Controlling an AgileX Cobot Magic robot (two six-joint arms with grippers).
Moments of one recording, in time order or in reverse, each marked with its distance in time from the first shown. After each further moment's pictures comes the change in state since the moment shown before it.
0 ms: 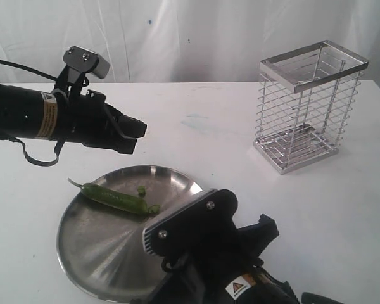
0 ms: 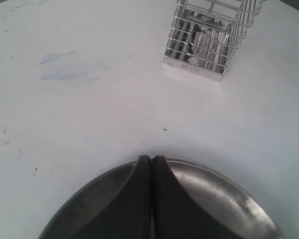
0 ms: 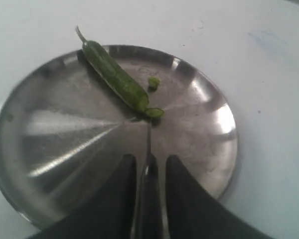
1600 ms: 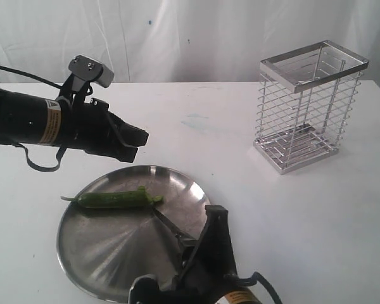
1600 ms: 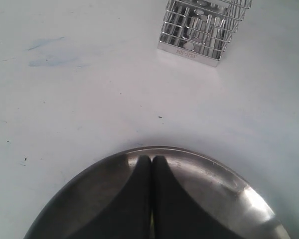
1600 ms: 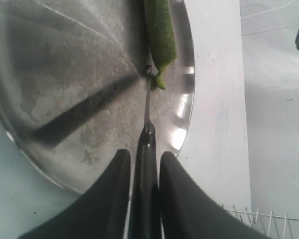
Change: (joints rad) left arm 0.000 0.025 0.004 0.021 -0.017 0.000; right arm 0.000 0.187 0.011 -0.076 -0.071 -0.858
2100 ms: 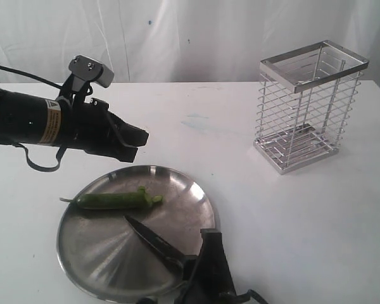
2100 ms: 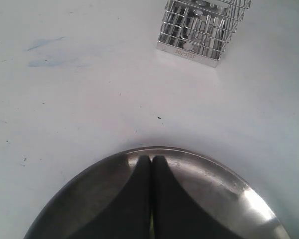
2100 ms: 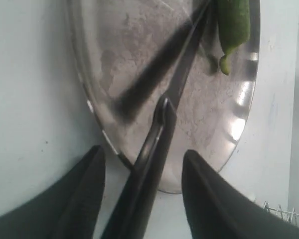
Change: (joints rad) left arm 0.000 0.000 0.000 0.000 -0.002 0.000; right arm 0.000 0.088 0.000 0.006 0.088 0.027
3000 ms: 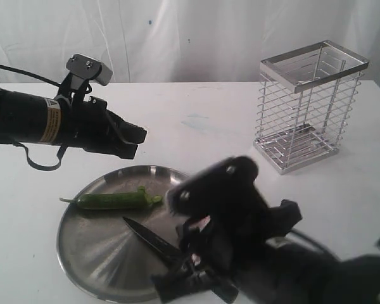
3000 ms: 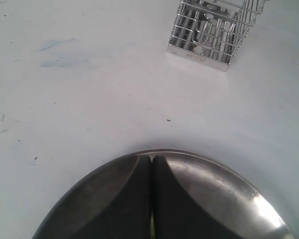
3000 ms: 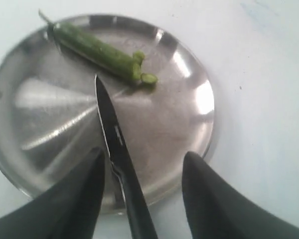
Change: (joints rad) left arm 0.000 0.000 0.000 -0.024 0.027 0.005; right arm -0.093 -0.441 -0.044 0.385 0.144 0.456
